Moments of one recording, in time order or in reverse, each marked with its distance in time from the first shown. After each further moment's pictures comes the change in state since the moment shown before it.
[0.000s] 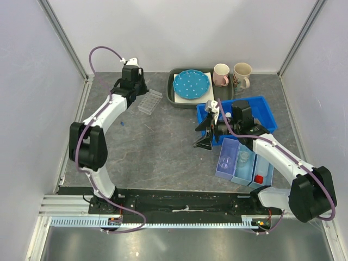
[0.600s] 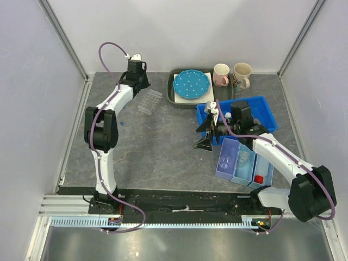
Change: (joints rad) left arm 0.040 0.369 0.336 -0.001 -0.023 0.044; right arm -0.002 0.004 0.006 -0.056 0.004 -0.051
